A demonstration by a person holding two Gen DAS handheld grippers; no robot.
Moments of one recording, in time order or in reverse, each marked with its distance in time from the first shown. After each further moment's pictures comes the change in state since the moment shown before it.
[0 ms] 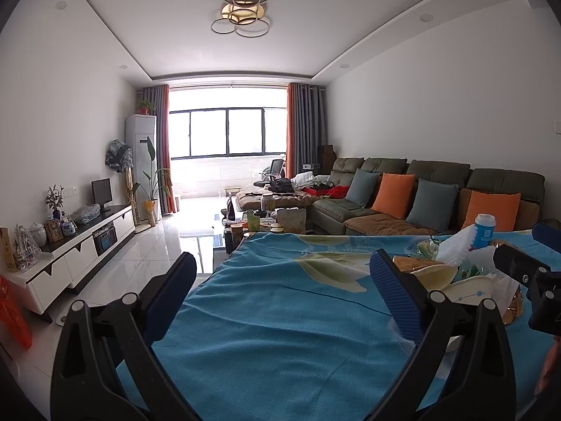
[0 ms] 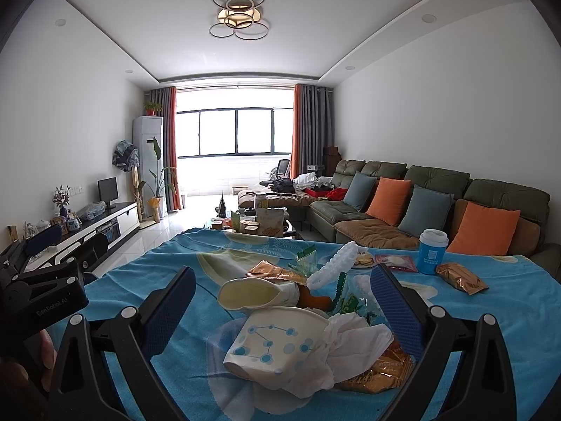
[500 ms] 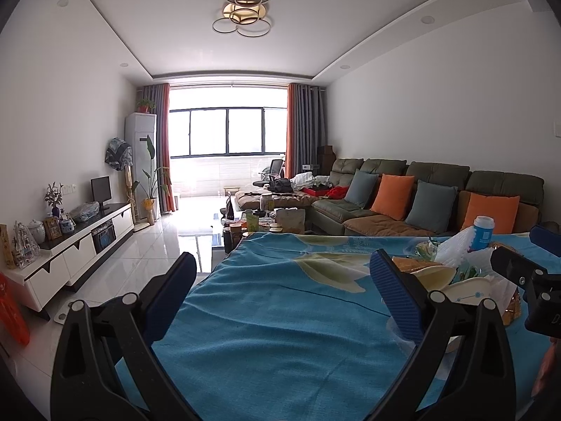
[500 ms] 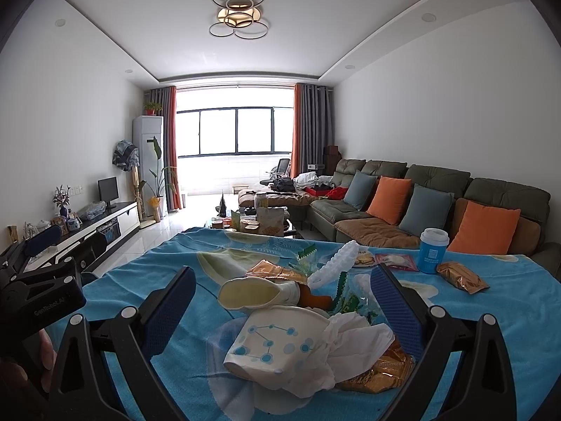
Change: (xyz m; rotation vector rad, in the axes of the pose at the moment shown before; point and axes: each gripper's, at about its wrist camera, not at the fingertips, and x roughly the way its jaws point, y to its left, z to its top) left arm -0.001 -0.001 0.000 -0.010 0.001 -0.005; right arm 0.000 -0.001 0.003 0.003 0.001 0.001
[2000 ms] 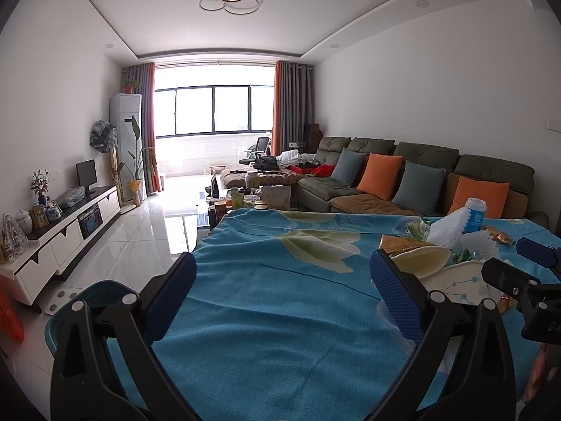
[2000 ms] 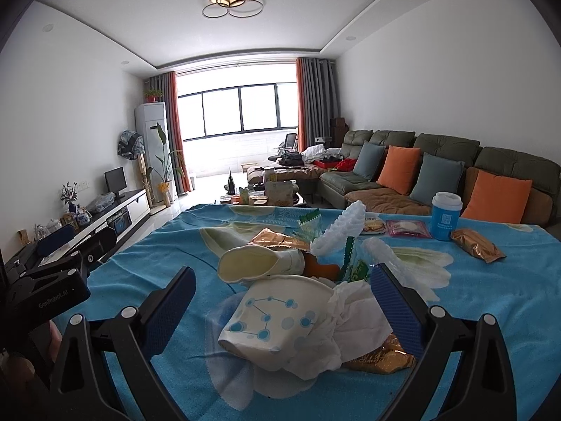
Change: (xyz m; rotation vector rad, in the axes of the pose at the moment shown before) left arm 0.028 -0.005 -0.010 -0.005 0.111 -0.074; right arm 0.013 -0.012 -0.021 0.066 0.122 0.055
